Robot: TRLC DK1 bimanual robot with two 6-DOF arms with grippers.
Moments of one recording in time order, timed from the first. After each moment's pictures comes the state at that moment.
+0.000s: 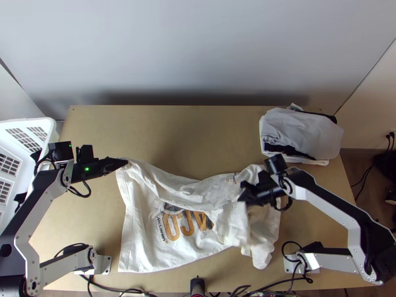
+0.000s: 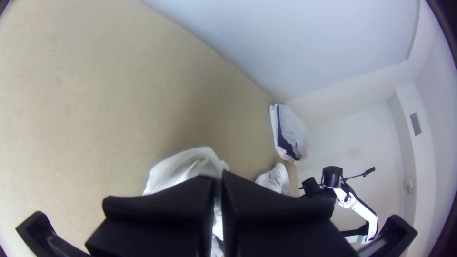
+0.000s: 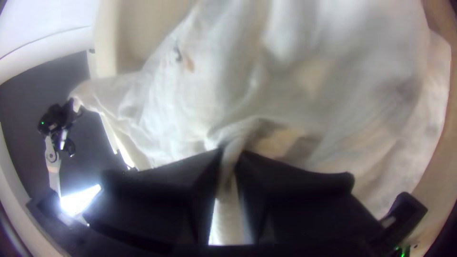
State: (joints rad) left arm 0.17 1.25 0.81 -0.41 0.85 -0.30; right arm 0.40 1.41 0.75 -0.58 -0.62 0.69
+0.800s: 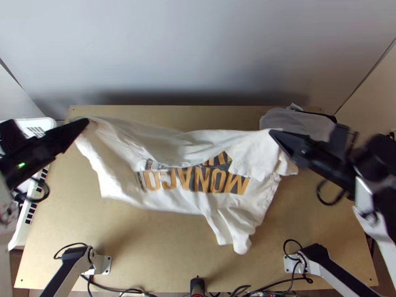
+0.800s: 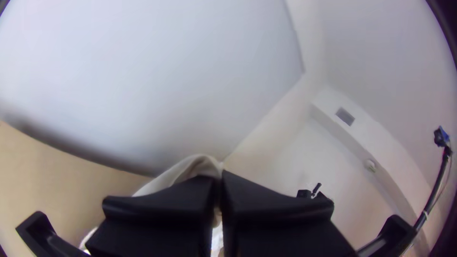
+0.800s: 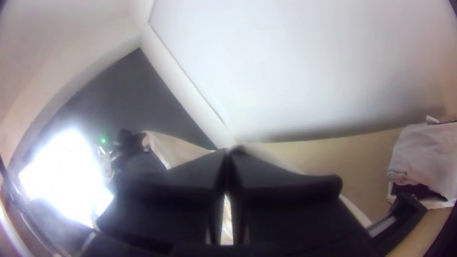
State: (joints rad) left arm 0.18 0.85 1.27 -0.32 0.93 -0.75; right arm 0.36 0.89 1.21 -0.34 -0.54 0.60
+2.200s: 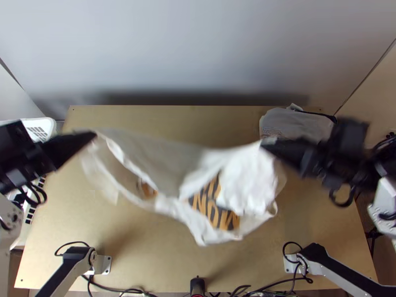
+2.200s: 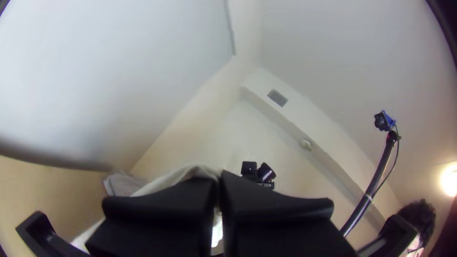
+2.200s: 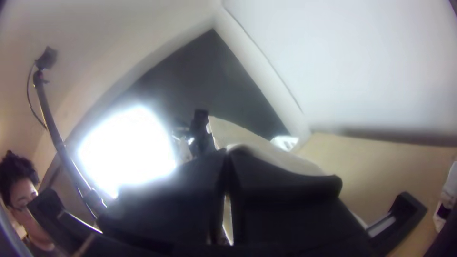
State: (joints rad) left arm 0.01 0.84 1.26 0.12 1.09 -1.14; right arm 0.49 0.98 1.47 -0.32 -0.83 0.73
